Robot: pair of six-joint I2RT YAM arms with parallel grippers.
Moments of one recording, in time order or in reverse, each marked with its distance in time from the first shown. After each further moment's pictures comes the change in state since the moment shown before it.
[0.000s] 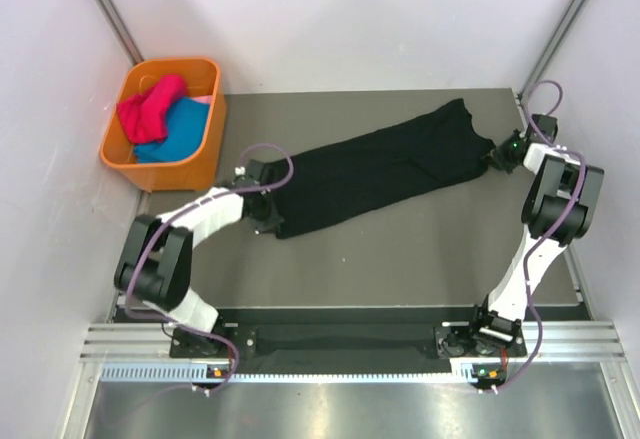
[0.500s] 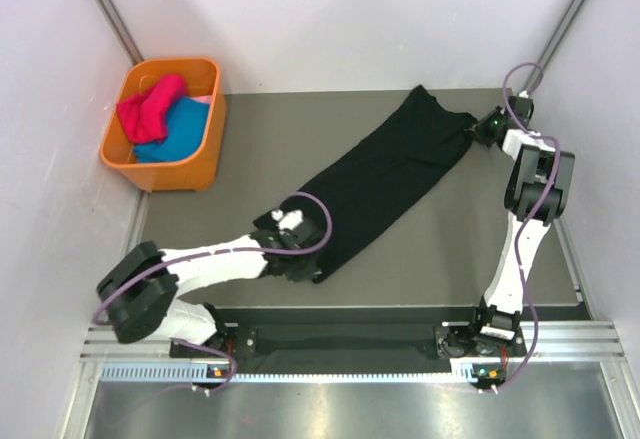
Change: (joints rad) left arm -0.586 -0.227 -0.233 0.039 -0.161 -0.464; right arm 0.105 0.267 0.326 0.136 0.002 0.126
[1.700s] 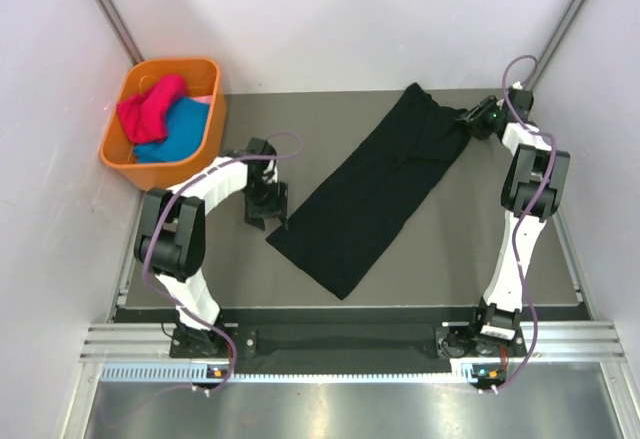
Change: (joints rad) left arm 0.631 0.421 0.565 -0.379 0.327 0.801; right arm 0.007 0.099 0.185 -0.068 -0.149 -0.035
